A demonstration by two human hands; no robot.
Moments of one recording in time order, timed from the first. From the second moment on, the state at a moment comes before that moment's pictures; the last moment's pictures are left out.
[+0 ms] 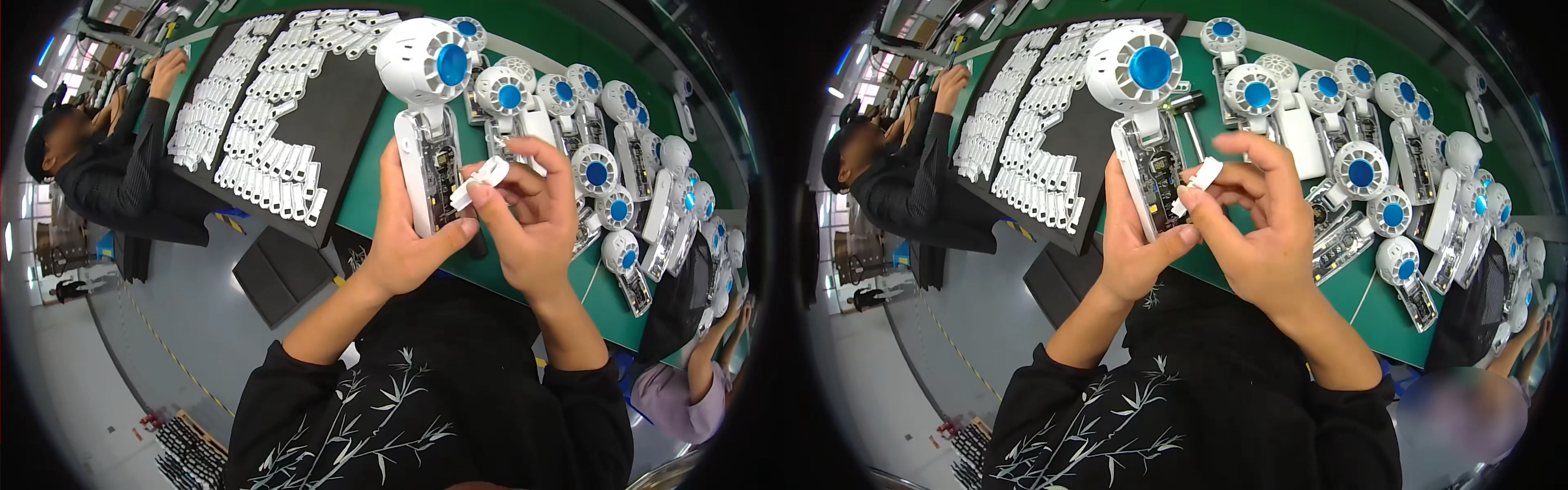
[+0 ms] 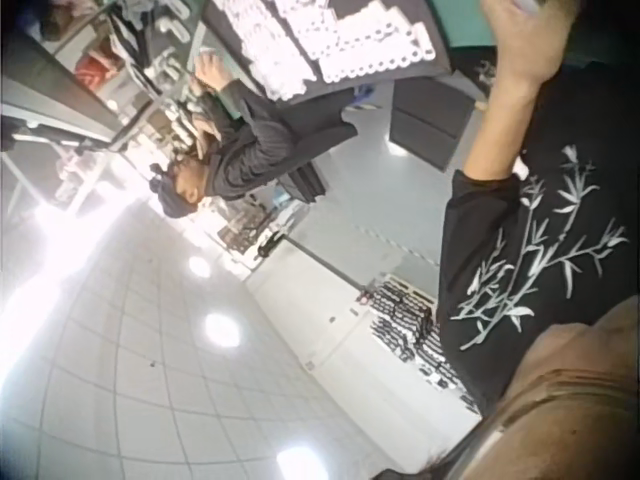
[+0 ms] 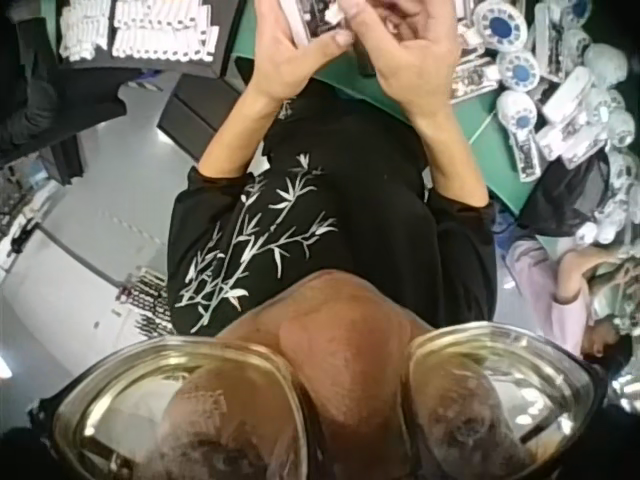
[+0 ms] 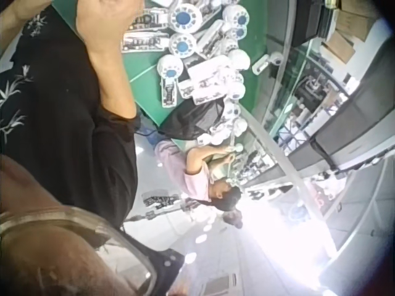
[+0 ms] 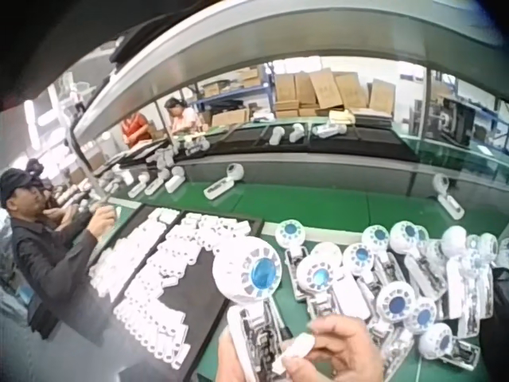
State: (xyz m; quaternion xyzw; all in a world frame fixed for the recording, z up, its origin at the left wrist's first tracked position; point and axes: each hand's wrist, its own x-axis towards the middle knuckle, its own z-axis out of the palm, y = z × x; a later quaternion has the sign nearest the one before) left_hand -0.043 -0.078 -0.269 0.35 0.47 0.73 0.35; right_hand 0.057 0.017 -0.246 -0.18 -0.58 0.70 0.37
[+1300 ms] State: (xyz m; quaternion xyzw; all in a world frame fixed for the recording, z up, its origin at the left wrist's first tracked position) left_hand -0.084 -0.147 -0.240 0.15 0.43 0.82 0.36; right_hand 0.032 -0.020 -0.249 -0.10 -0.86 0.50 0.10
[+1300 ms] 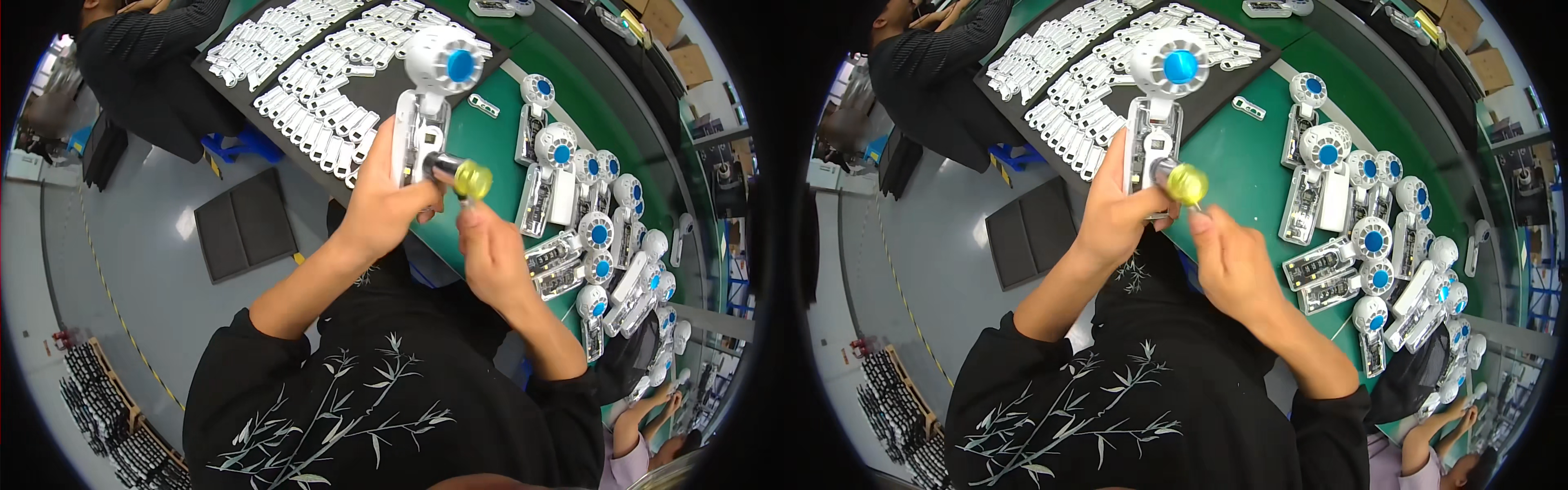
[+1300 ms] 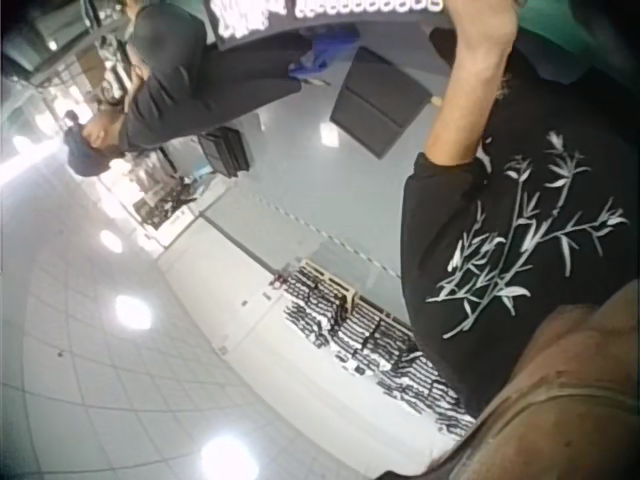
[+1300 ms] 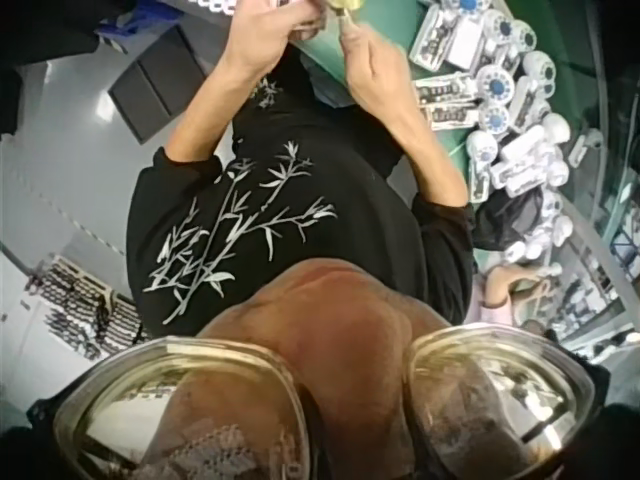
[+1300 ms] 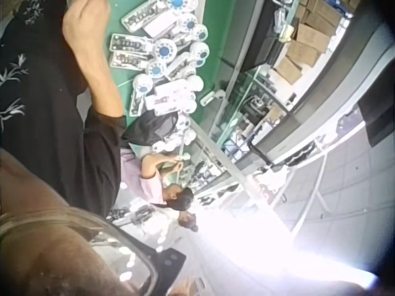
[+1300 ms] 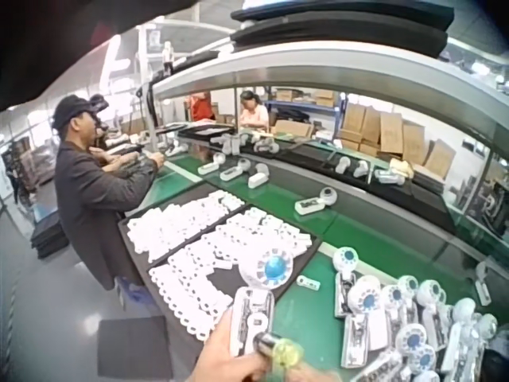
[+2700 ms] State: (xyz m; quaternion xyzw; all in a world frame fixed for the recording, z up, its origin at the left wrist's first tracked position) left_hand -0.089 -0.147 -0.282 0.07 0.16 0.81 0.56; right_hand 0.073 0.010 -0.217 -0.14 -0.72 0.66 0.14
